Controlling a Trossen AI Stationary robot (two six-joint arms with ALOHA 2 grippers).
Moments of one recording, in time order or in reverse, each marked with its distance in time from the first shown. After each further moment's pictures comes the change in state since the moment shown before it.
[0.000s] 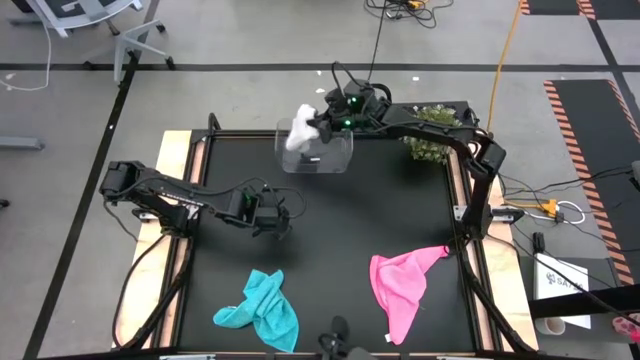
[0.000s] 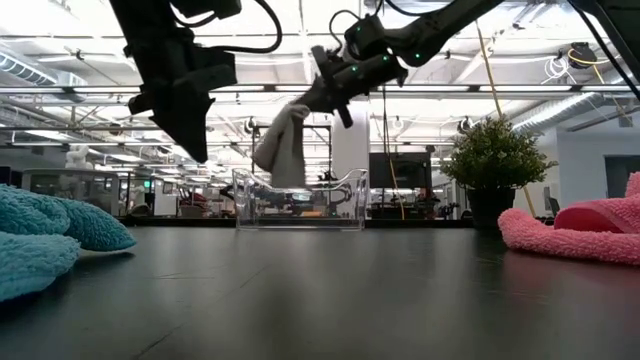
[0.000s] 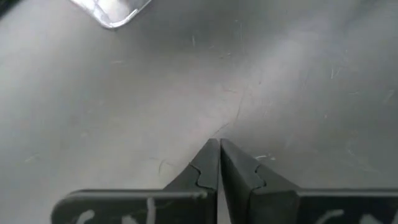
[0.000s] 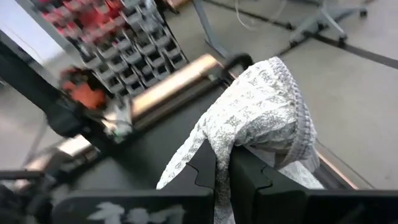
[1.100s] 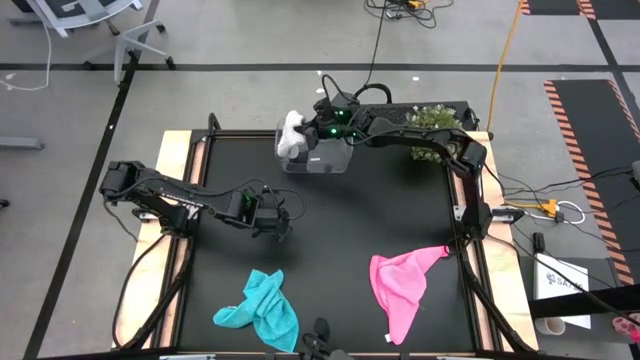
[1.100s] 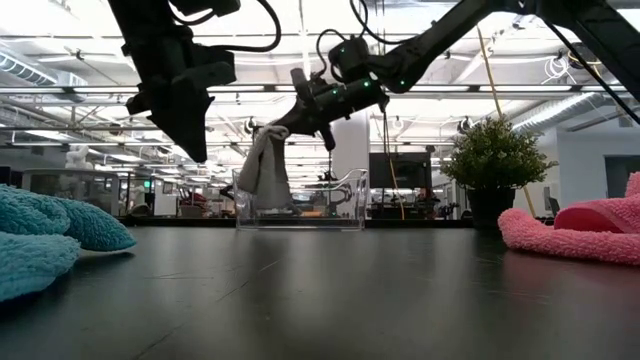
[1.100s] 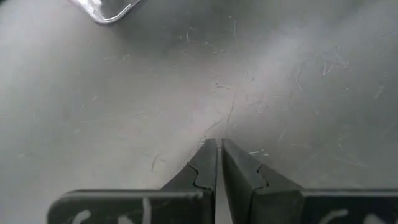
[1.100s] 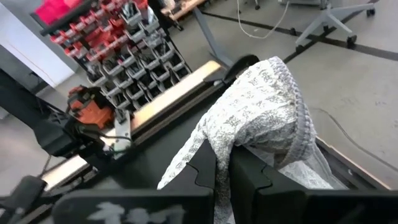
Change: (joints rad) left arm -0.007 0.000 0.000 0.005 0.013 -0.014; right arm 0.043 0.145 -0.001 0.240 0.042 0.120
